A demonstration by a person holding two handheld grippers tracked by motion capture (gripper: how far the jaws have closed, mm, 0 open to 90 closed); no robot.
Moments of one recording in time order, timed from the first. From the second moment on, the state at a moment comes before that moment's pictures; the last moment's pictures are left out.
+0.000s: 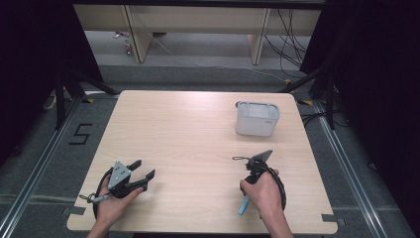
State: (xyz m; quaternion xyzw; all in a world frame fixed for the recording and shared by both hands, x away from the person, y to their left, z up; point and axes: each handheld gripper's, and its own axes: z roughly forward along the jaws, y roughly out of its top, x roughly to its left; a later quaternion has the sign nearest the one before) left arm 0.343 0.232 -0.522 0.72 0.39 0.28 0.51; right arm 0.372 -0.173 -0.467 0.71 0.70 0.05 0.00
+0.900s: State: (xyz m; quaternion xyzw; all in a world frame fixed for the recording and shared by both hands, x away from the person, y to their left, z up) left arm 0.343 0.231 -0.523 0.72 0.39 0.28 0.51; right arm 0.377 -0.180 -0.472 0.71 0.70 0.01 -0.01
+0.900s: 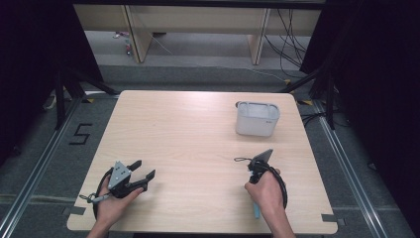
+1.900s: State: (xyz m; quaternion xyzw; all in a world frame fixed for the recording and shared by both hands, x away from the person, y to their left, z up) left arm 0.343 0.231 -0.523 0.72 0.39 0.28 0.51; right arm 0.364 -0.199 -0.452 0.66 0.74 0.12 0.04
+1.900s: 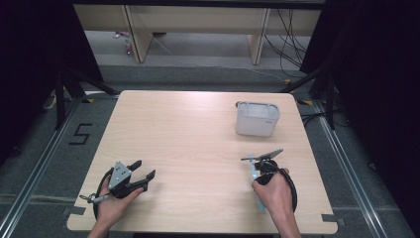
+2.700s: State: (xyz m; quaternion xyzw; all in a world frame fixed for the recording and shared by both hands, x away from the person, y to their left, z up) left arm 0.342 0.232 -0.522 0.71 0.40 0.28 0.51; right arm 0.358 -0.214 -0.450 0.62 0.75 0.21 0.13
